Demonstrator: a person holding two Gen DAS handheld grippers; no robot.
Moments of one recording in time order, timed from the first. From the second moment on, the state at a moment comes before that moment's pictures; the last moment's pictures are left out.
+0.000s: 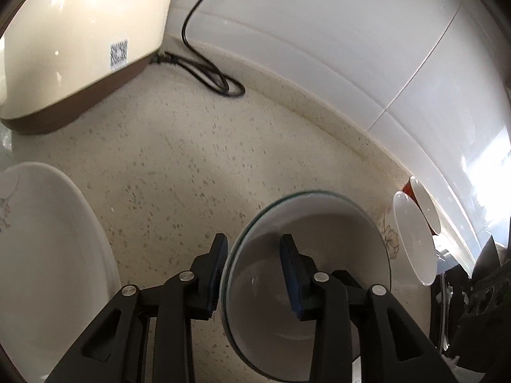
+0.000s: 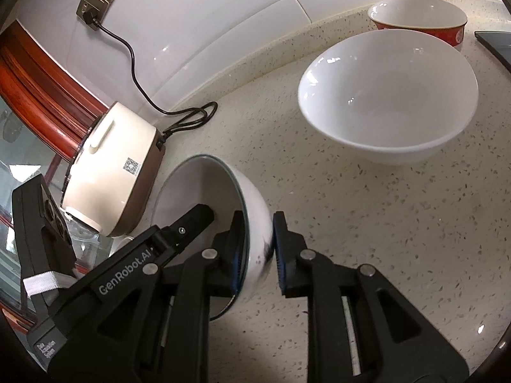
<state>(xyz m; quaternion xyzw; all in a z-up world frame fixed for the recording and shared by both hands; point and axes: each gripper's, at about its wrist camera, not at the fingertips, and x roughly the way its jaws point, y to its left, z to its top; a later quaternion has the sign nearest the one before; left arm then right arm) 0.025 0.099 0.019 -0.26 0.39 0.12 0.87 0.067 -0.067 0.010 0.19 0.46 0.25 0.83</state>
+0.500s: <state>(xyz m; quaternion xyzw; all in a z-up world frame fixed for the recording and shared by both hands) 0.006 0.081 0.050 -0.16 0.30 0.20 0.92 0.059 -0.091 0.026 0.22 0.42 0.23 0.85</state>
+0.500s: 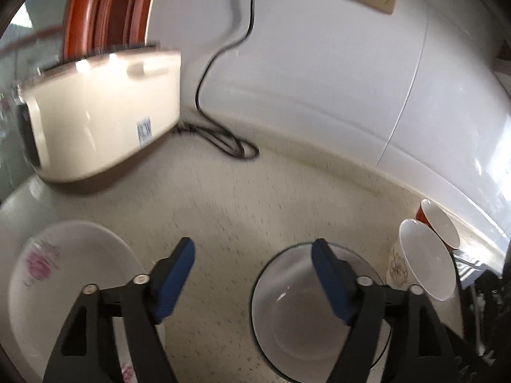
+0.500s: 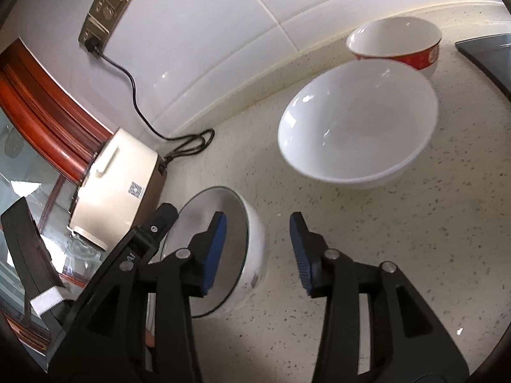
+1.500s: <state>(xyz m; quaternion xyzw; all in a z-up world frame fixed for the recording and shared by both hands) -0.023 0.045 0.079 -0.09 0.19 0.19 0.96 0.051 -0.177 0.034 0.27 0.36 0.11 0.89</state>
